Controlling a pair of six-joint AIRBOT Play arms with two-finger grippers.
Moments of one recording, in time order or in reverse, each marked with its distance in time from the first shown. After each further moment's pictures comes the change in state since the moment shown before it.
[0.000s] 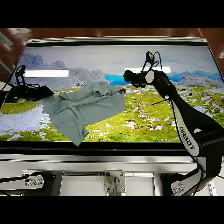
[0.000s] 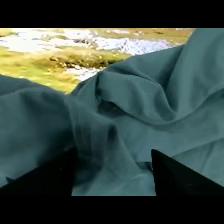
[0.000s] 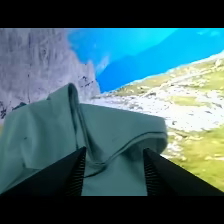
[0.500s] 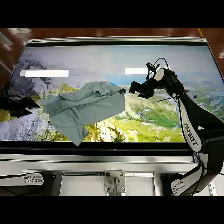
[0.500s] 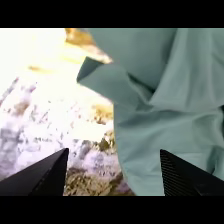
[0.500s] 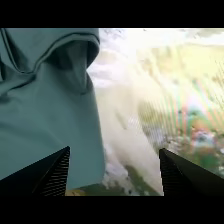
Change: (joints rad) left arm 0.244 -0.028 -0.007 0.138 -0.343 -0.128; right arm -0.092 -0.032 0.000 0.087 0.396 -0.186
